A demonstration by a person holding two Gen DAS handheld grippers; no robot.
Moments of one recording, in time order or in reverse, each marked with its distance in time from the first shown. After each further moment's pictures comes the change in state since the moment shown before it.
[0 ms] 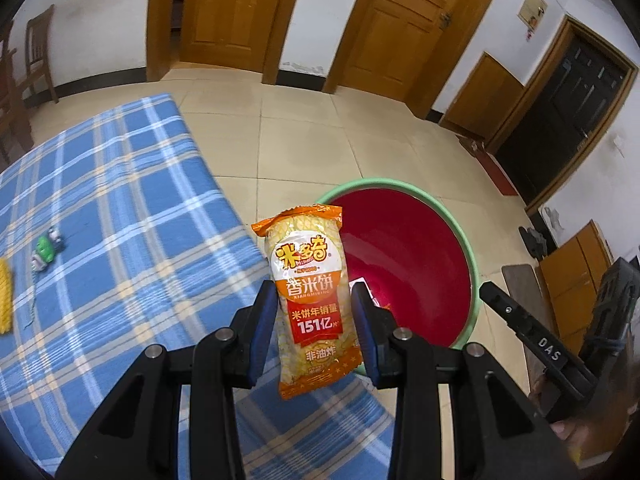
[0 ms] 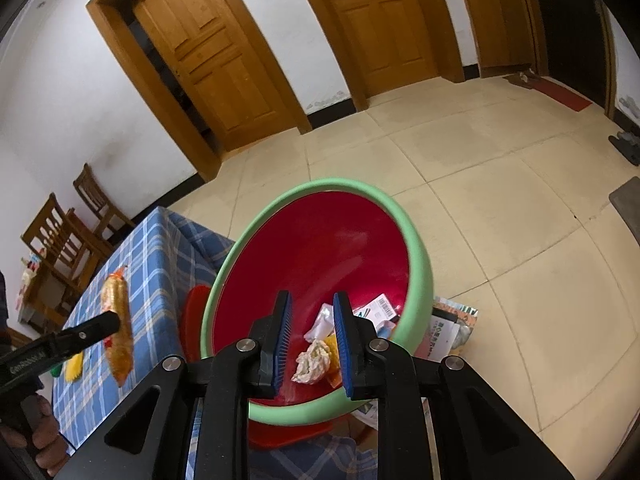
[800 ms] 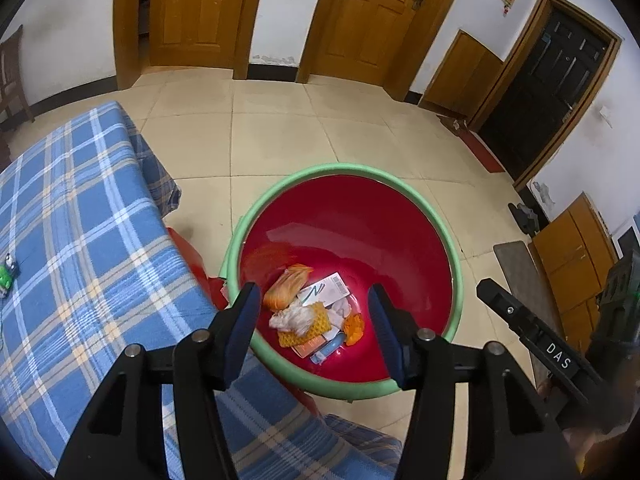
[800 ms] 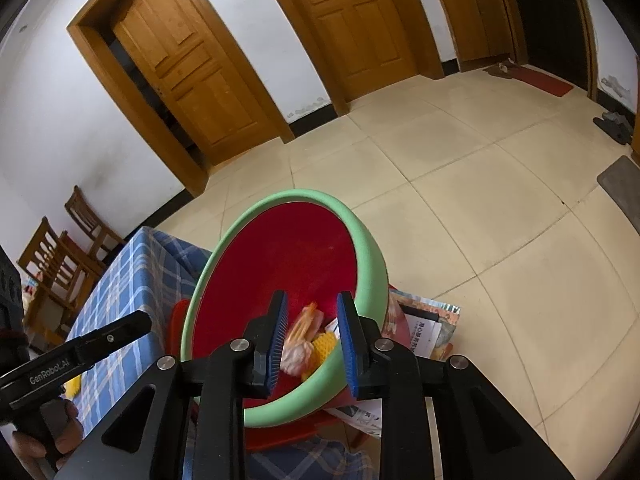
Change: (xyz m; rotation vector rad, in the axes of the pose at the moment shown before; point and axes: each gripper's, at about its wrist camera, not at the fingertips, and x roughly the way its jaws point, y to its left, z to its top) left arm 0.029 -0.044 0.005 0.073 0.027 -0.037; right arm -0.008 -0.031 0.003 0.065 -0.022 -0.020
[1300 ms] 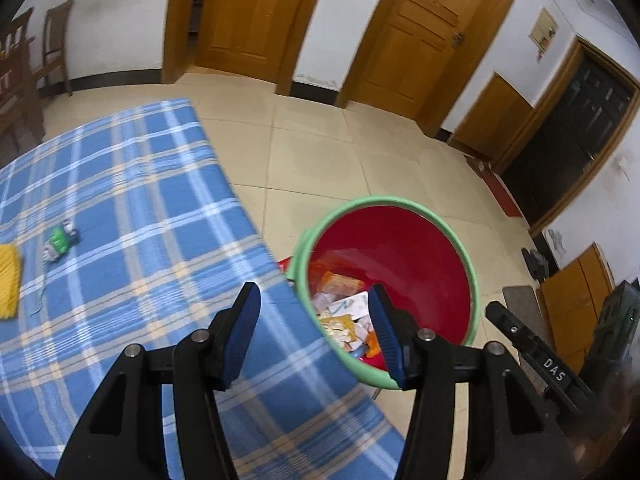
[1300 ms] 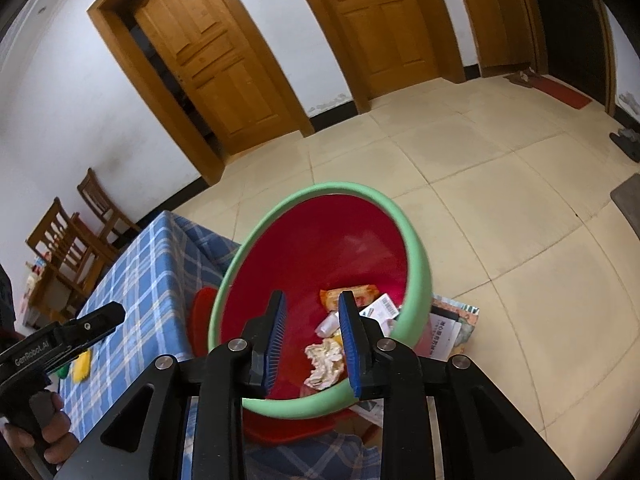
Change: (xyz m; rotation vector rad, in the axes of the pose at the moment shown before) left arm -0.051 0.057 -0.013 -0.149 -0.088 0.063; right arm -0.001 0.034 -0.004 -0.065 0.017 0.039
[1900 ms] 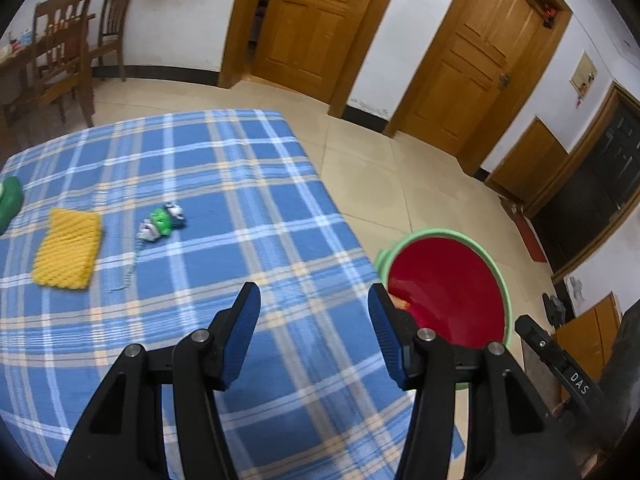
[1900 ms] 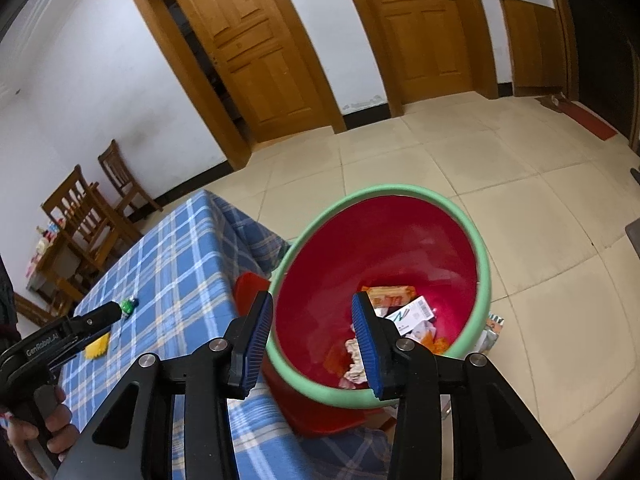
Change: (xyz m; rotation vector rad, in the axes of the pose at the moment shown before) left arm -0.046 0.072 -0.011 -0.140 -0.089 0.108; right arm -0.004 0.062 -0.007 -0.118 0.019 0.049
